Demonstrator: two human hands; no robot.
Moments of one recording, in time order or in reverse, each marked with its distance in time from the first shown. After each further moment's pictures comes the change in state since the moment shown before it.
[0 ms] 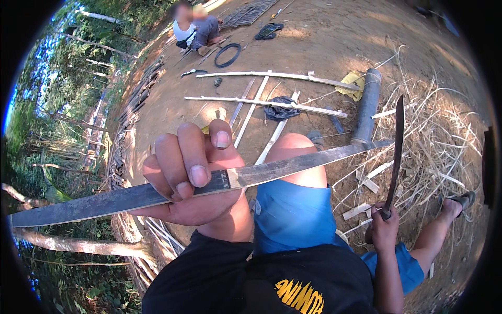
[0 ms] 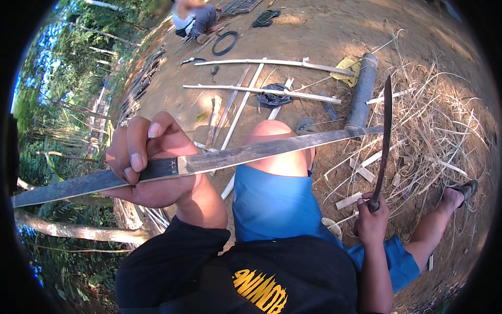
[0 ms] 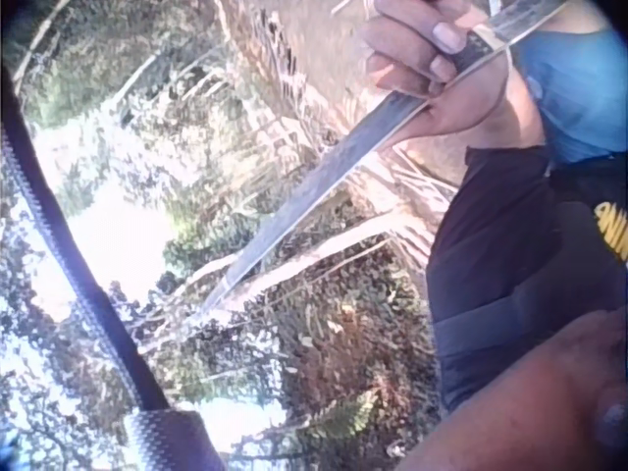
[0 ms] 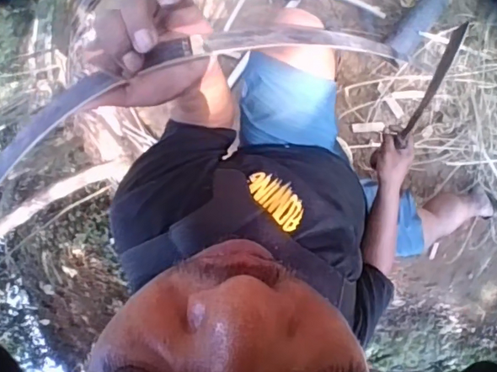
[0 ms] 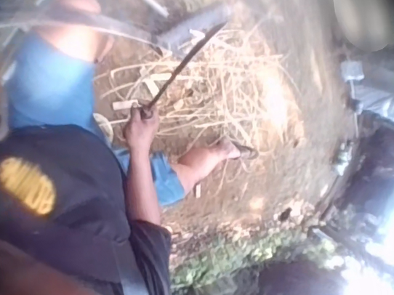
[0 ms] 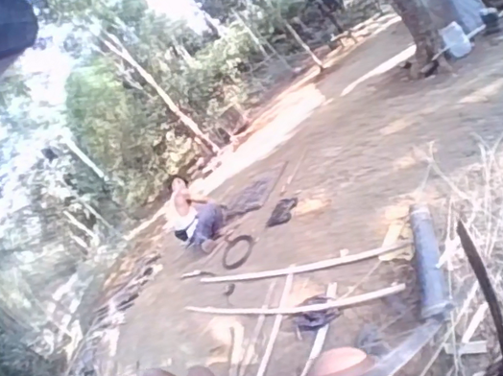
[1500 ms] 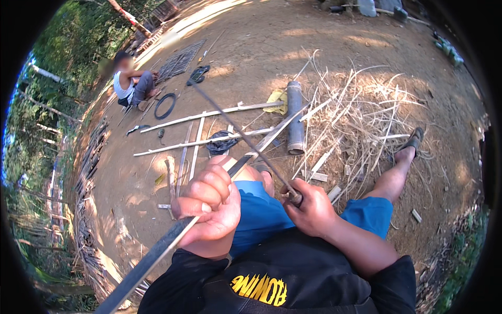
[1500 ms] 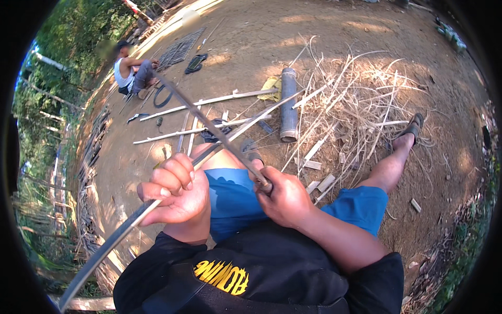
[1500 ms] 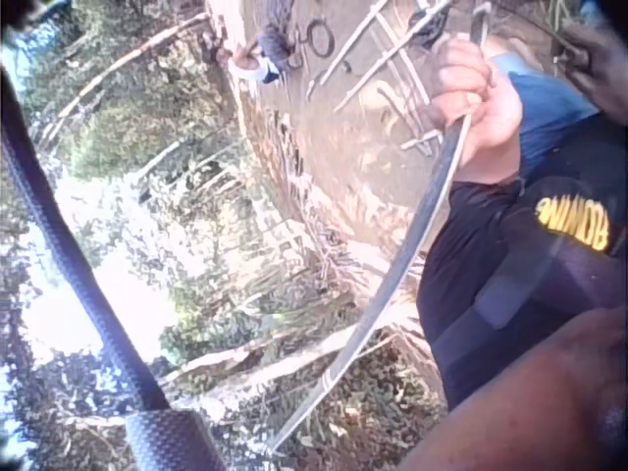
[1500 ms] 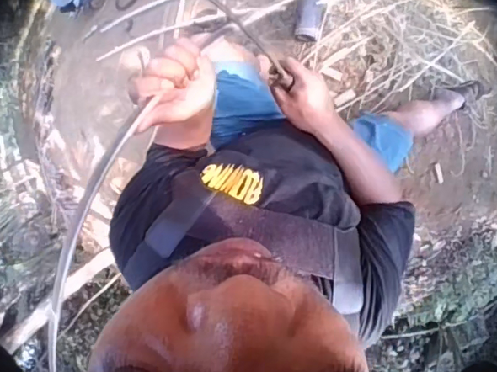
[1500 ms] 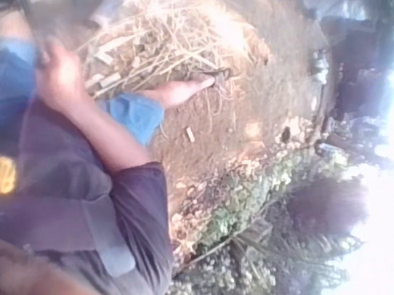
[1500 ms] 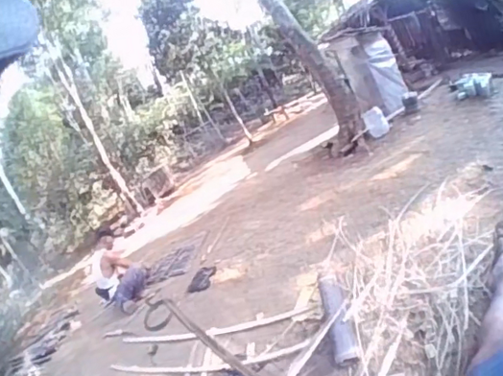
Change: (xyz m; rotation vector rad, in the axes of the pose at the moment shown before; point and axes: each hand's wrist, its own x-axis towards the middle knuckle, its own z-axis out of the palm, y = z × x) left_hand -0.048 -0.032 0.058 0.072 -0.032 0.351; right_hand -0.091 -0.120 0.045 -0.262 -0.245 -0.613
